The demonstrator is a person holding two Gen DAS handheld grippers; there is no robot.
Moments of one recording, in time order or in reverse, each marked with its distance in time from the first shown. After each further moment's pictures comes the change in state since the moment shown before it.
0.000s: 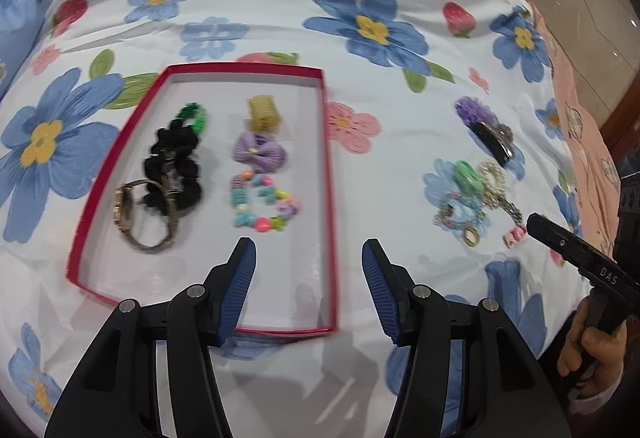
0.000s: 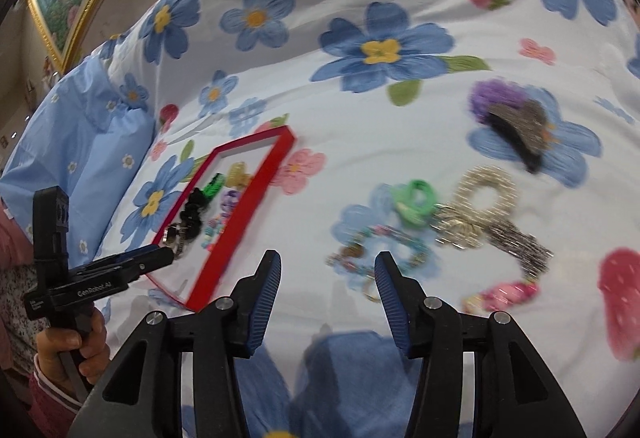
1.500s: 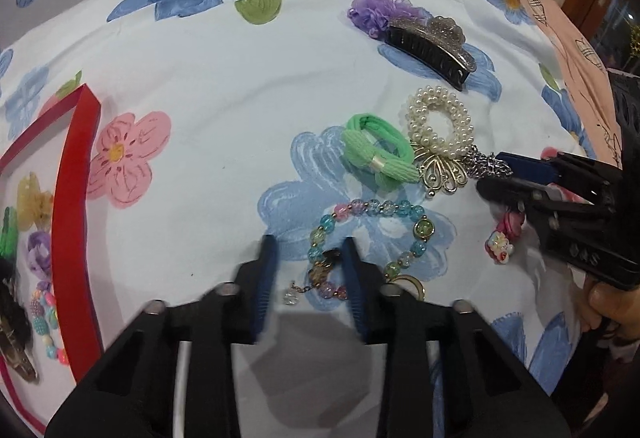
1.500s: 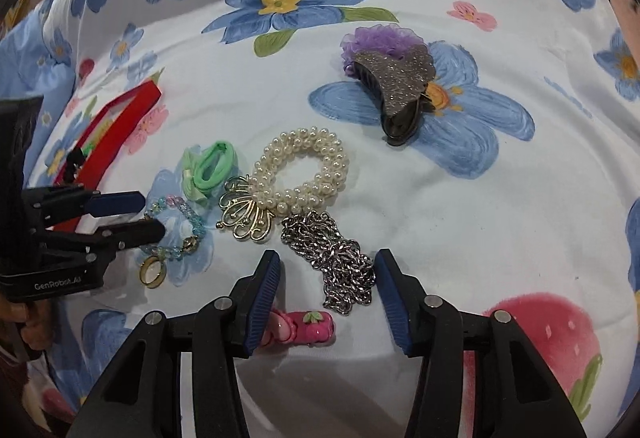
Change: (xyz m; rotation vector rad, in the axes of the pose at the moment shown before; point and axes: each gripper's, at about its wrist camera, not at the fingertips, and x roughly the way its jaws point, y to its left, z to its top) left arm 0.131 -0.146 0.028 0.363 0.174 -0.072; right arm 0.044 -0.103 0.013 -0.103 0.148 -0.243
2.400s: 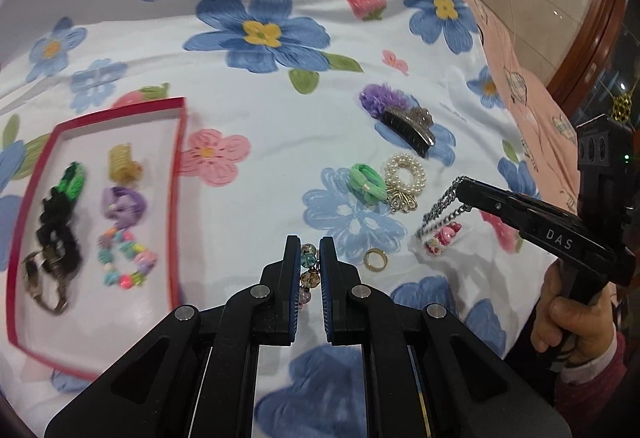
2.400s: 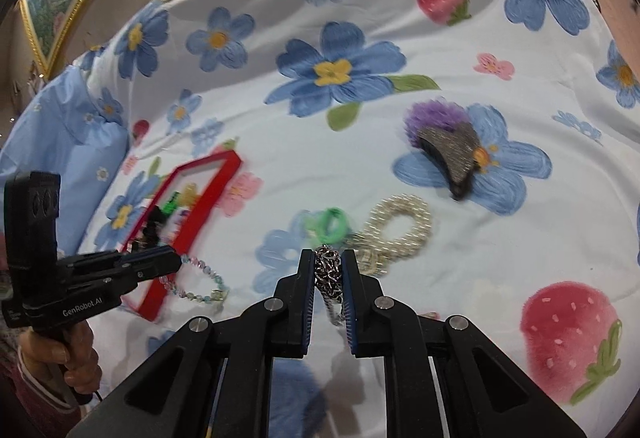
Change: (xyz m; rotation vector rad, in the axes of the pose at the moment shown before) left arm -0.117 0.042 -0.049 -0.188 -0.219 -0.079; right arm -0.072 0.046 0.009 0.083 -0.199 0.199
